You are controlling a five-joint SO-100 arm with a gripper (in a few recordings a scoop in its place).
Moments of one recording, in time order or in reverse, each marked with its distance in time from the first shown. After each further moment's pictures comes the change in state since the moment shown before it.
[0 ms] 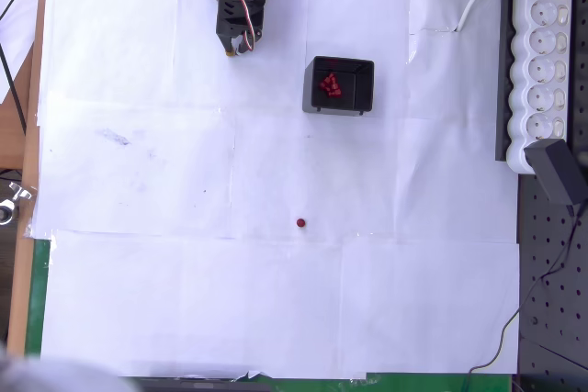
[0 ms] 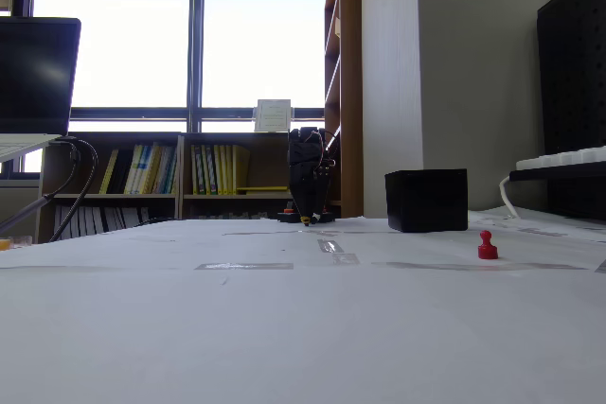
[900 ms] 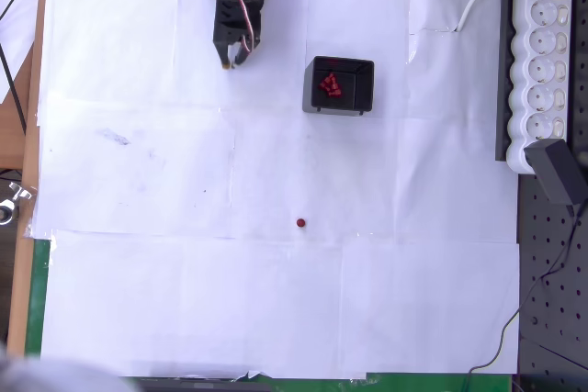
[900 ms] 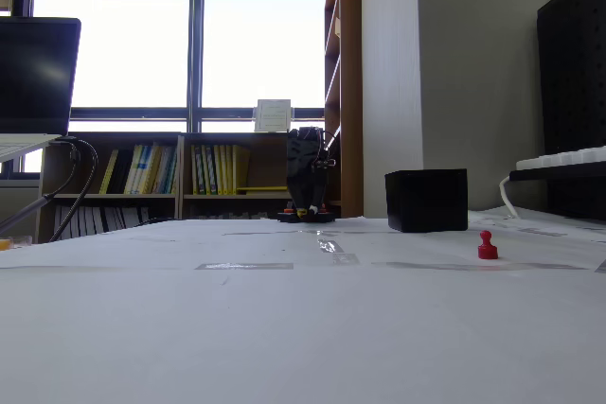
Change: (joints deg) arm 3.6 10.3 4.6 -17.5 -11.1
